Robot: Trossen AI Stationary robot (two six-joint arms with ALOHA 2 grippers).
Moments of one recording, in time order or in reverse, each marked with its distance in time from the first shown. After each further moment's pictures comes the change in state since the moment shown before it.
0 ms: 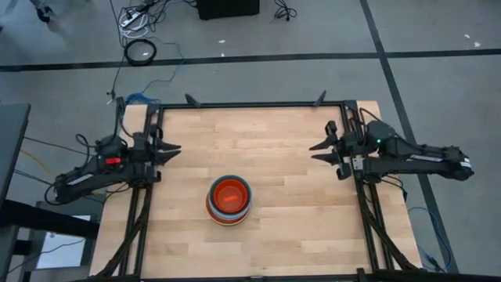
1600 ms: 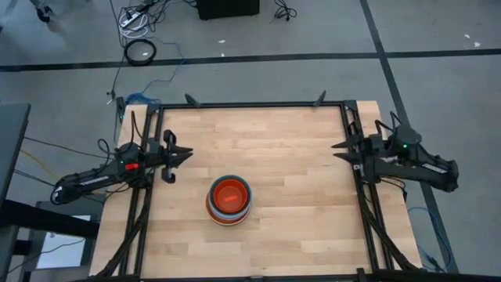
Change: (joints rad) left arm -0.001 0.000 -0.311 0.378 -0.039 -0.080; right arm -0.020 -0.408 -0.024 -0.280 0.055 -0.019
